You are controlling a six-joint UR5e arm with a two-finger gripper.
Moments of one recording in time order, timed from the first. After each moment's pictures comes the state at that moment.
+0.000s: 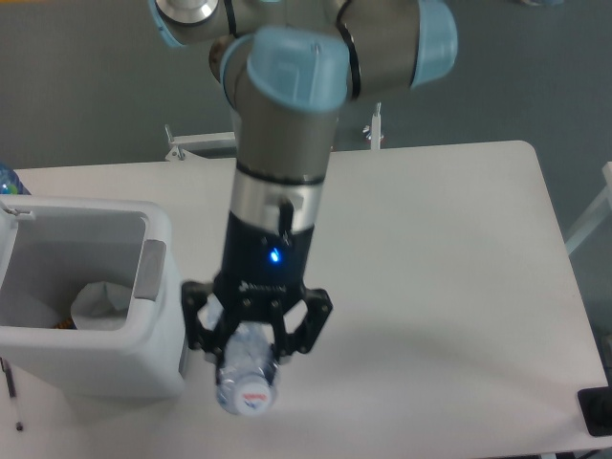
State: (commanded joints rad) arm 2.30 -1.93 -1.13 -0.92 1.08 0.10
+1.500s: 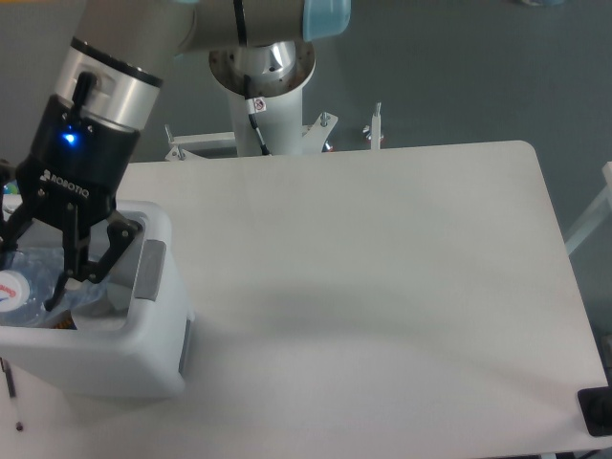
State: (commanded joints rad) arm 2.14 -1.82 -1.39 -0.74 1.00 0.21
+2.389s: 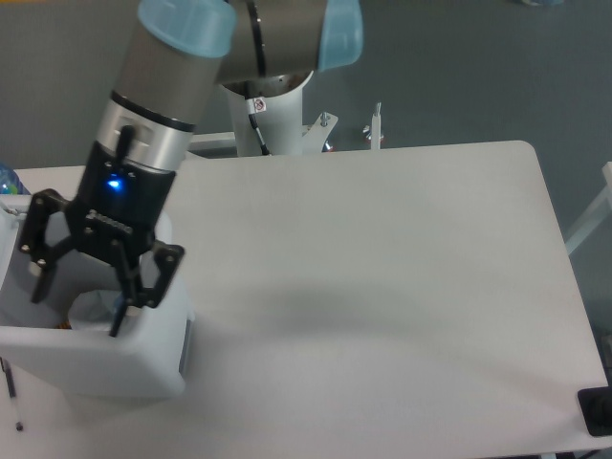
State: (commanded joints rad) arm 2.25 -1.85 -1.39 -0.73 1.00 0.22
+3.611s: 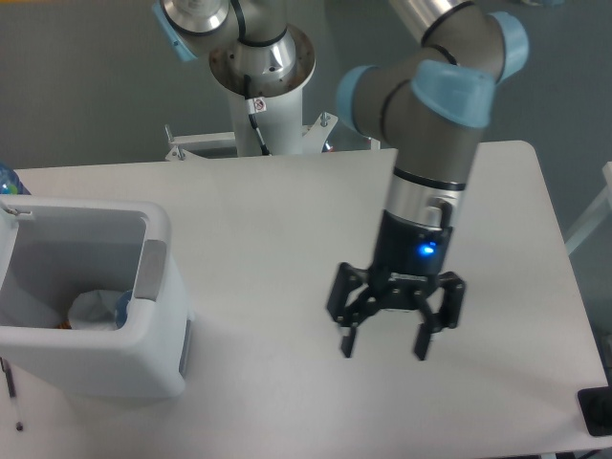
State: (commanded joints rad) arm 2.62 -1.99 -1.40 -0.85 1.07 0.37
